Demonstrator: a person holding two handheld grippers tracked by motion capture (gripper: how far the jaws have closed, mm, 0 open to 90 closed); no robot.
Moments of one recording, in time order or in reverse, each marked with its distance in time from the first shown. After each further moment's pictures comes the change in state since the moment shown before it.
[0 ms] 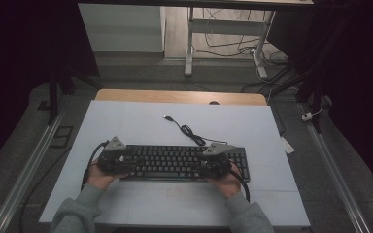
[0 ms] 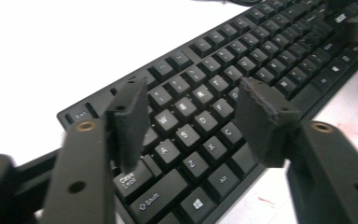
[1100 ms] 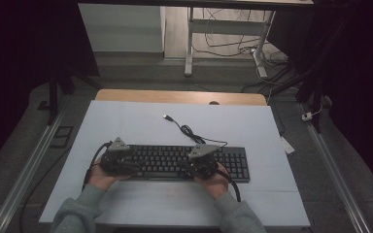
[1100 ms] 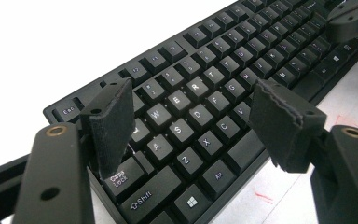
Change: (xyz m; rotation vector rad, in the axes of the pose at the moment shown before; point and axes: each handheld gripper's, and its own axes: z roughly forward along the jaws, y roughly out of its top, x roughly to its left) left arm -0.002 0.000 0.006 0.039 -0.004 0.005; right arm 0.028 0.020 0.025 0.013 0.088 -0.067
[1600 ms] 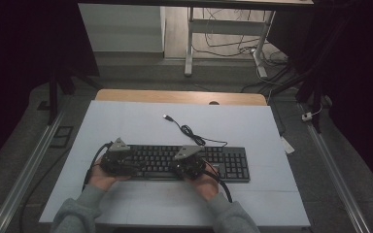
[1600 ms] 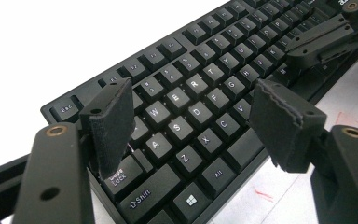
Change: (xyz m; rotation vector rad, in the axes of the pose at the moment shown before) left arm -0.001 -0.001 0.001 0.010 0.001 0.007; right arm 0.012 0.008 0.032 0.070 -0.023 -0.024
